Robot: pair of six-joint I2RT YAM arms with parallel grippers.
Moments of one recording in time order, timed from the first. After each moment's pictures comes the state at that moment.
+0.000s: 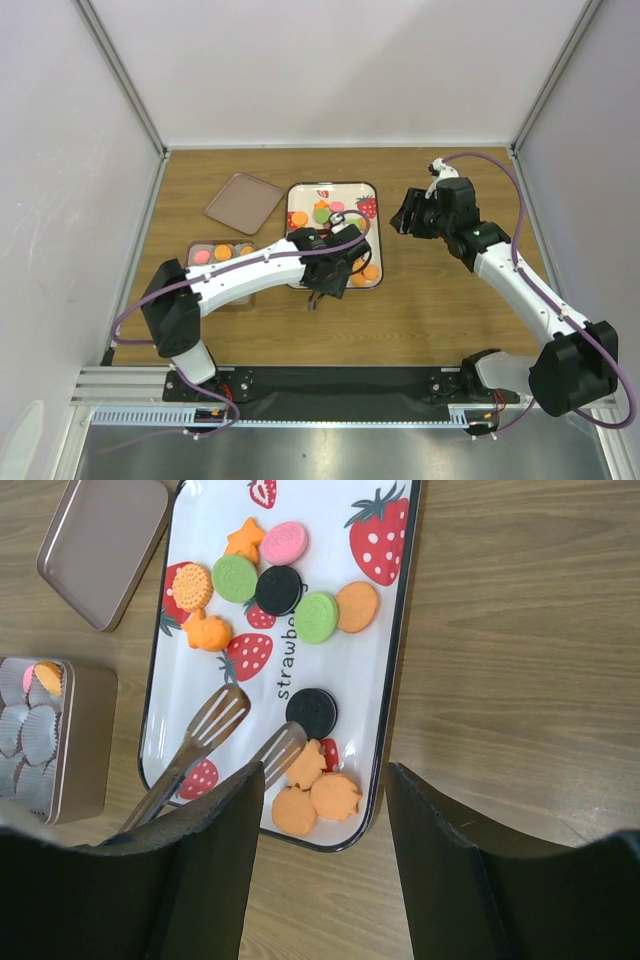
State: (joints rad) left arm -1.02 1.67 1.37 -0.97 -0.28 -0.62; right arm 0.35 1.23 1.00 -0.33 -0.11 0.43
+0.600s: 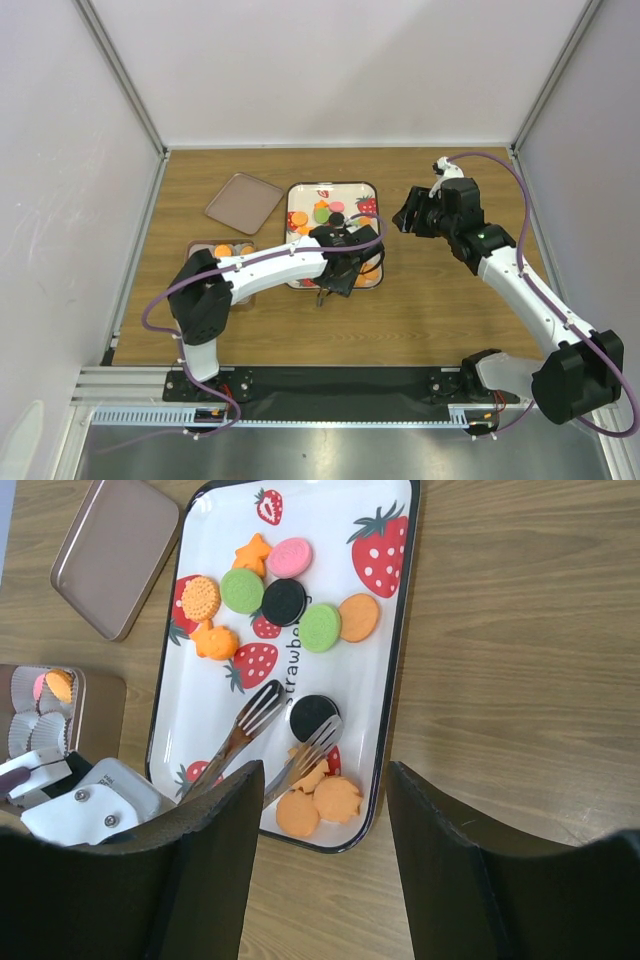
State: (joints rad) left arm -1.02 1.83 1.46 -0.97 -0.31 -0.56; right arm 0.34 1.19 1.00 -0.33 -0.10 0.43
